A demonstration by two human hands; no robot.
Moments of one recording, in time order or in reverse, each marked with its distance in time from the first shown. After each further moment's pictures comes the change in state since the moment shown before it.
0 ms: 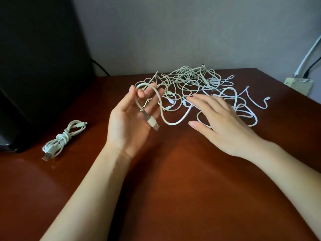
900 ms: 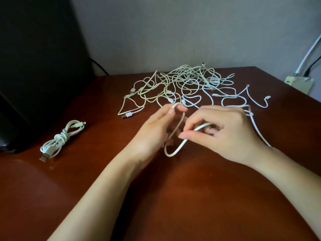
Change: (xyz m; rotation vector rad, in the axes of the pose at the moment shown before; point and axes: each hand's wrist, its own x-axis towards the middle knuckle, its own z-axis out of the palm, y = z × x) left_hand -0.006 -0.032 0.004 0.772 -0.145 -0.108; right_hand -0.008 -0.029 -0.011 0.490 0.326 -0.345
